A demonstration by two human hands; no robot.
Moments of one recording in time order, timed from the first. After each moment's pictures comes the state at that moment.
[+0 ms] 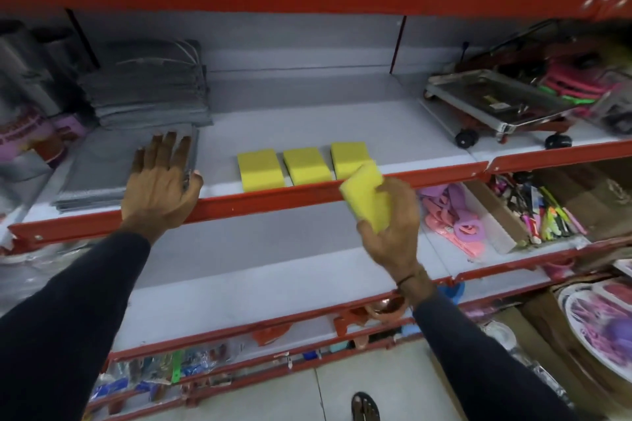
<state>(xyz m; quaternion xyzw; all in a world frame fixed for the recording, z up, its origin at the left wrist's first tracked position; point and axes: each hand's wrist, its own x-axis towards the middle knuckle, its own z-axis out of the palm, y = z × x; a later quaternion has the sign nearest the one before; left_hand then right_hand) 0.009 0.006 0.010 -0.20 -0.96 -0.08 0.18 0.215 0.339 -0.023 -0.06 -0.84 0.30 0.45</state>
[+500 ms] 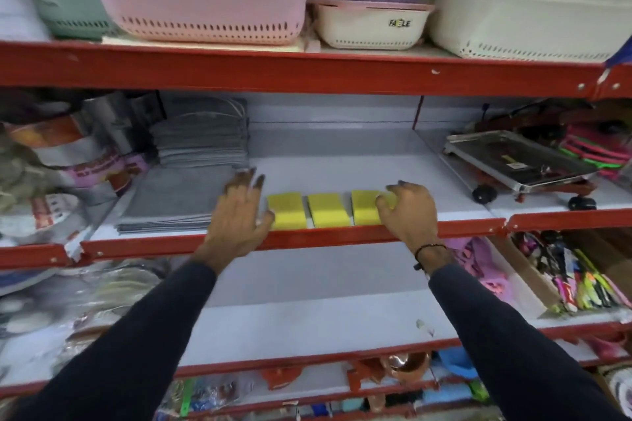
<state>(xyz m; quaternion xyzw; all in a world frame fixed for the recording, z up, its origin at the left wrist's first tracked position) 0.043 0.062 0.030 -0.28 -0.93 -0.12 0.19 0.134 0.388 0.049 -0.16 -0.93 0.15 0.28</state>
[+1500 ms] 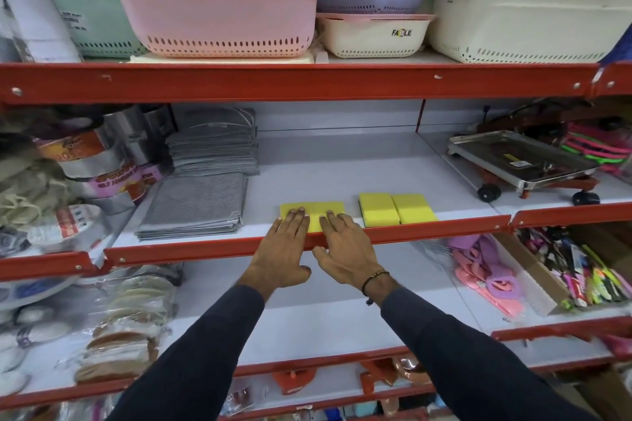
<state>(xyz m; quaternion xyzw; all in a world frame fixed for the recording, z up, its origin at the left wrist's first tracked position) 0.089 0.100 0.005 -0.34 -0.94 -0.01 0.04 0.148 0.259 0.020 0.01 -0.99 0.09 0.08</state>
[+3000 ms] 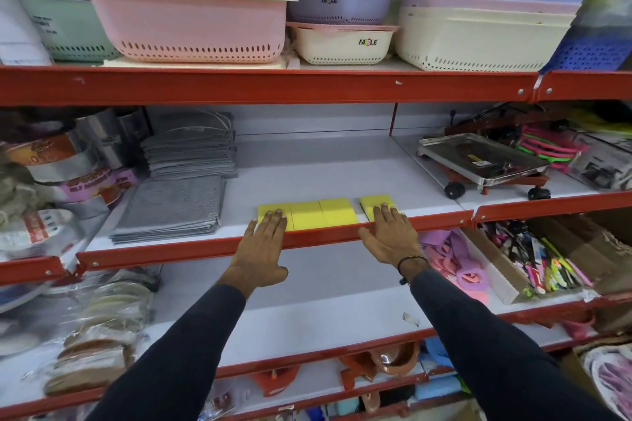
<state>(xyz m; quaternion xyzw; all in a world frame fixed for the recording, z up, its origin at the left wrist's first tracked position) 0.095 0.104 0.002 -0.32 -0.95 0.05 0.04 0.178 0.381 0.025 -0.17 -0.98 0.07 0.04</state>
